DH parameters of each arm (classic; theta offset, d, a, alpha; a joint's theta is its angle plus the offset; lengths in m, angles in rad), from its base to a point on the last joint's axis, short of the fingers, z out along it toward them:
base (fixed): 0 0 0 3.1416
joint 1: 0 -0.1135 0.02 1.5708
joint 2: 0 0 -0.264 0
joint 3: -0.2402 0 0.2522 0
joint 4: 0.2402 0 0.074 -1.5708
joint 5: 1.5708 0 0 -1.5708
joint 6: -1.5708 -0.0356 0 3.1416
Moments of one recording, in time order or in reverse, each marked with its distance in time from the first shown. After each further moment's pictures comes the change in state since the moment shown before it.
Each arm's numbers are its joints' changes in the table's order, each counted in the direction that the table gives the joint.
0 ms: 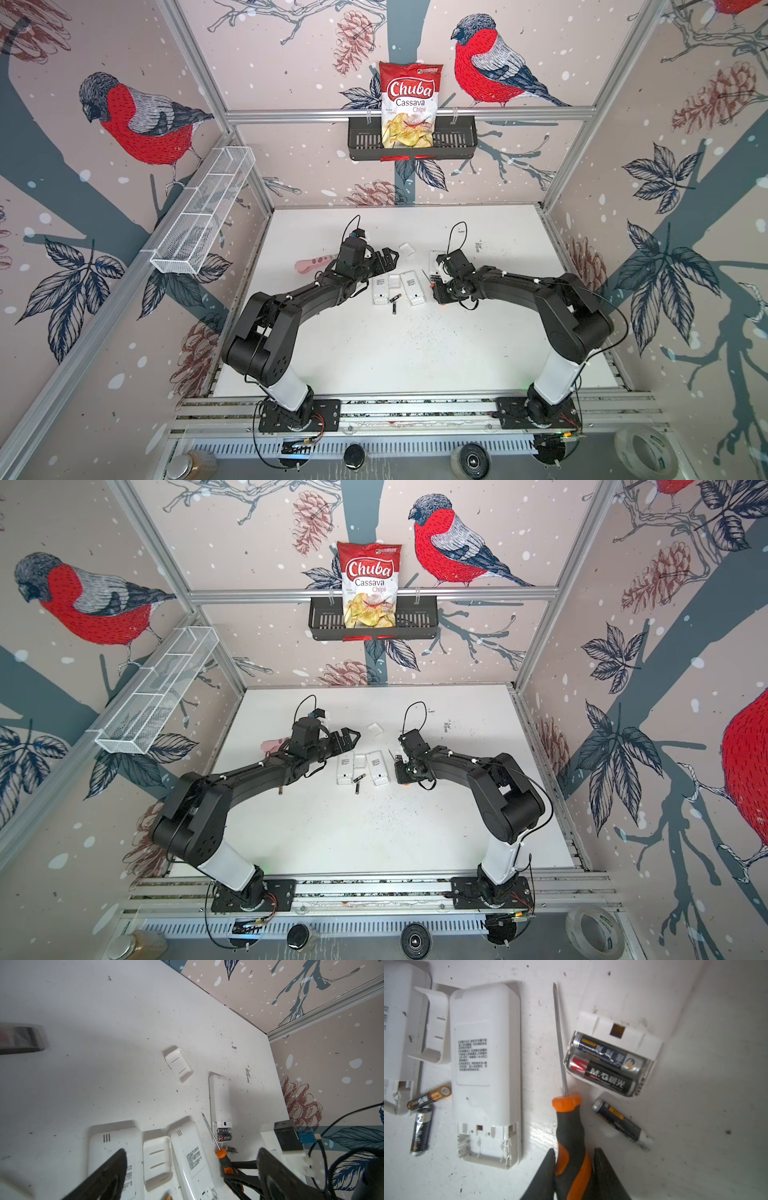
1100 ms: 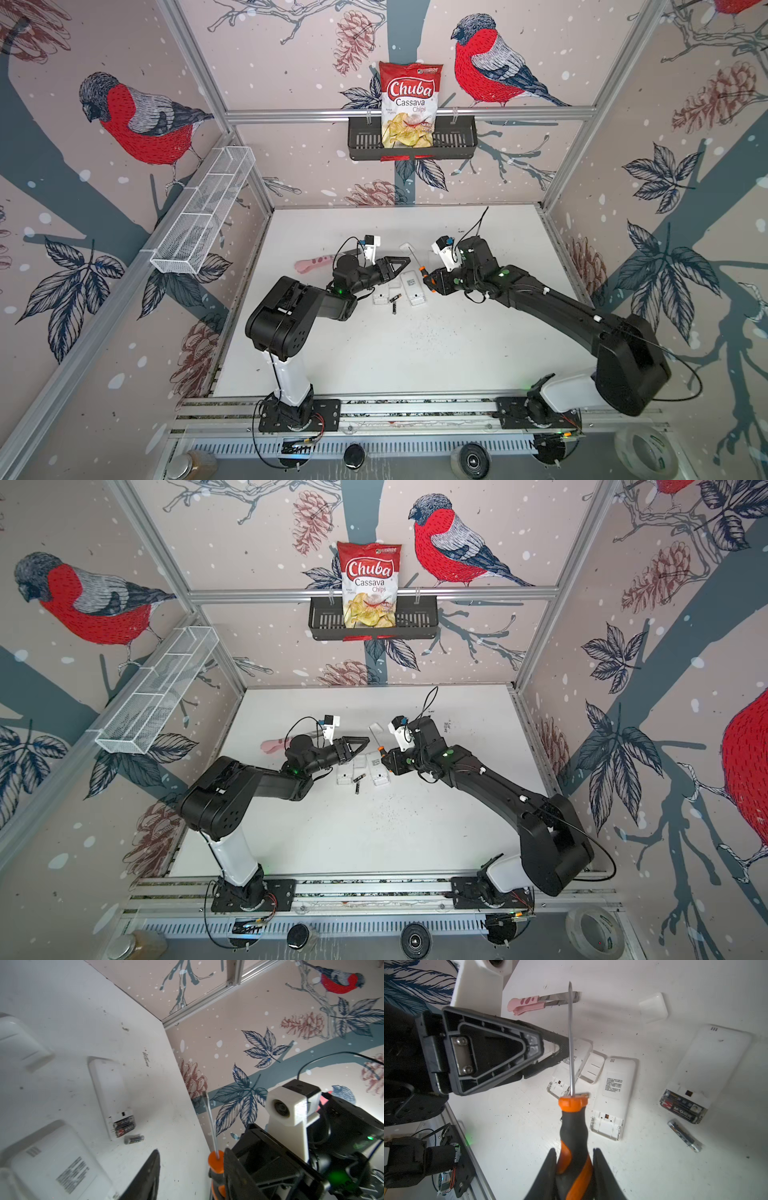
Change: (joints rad) left arm 0.006 0.216 0.194 -0.980 0.478 0.410; right arm -0.030 -0.350 0.010 -0.020 -0.256 0.020
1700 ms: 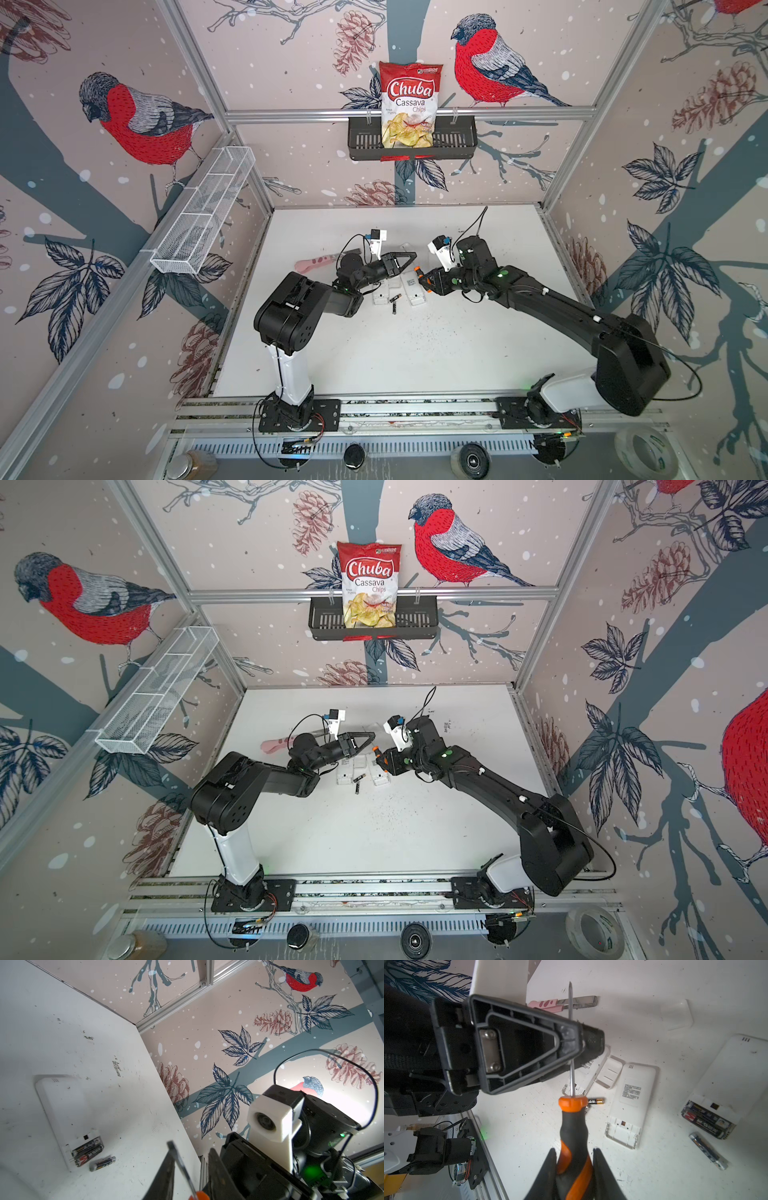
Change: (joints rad) left arm 0.032 0.036 -0.074 -0.061 -0.003 0.025; right arm -0.011 0.000 0.000 -0.040 -0.055 -0.001
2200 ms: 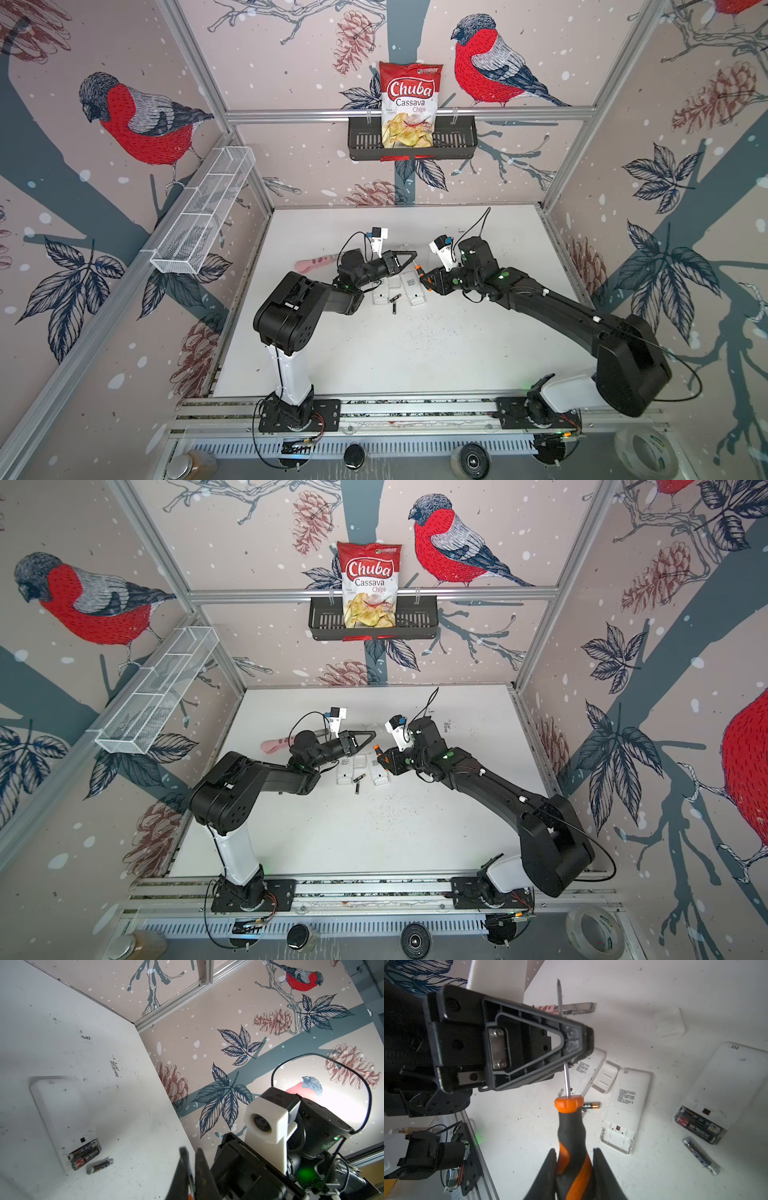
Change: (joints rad) left arm -0.007 0.009 -0.027 0.010 0.021 0.009; right arm 0.016 -0.010 0.034 -0.050 0.011 -0.001
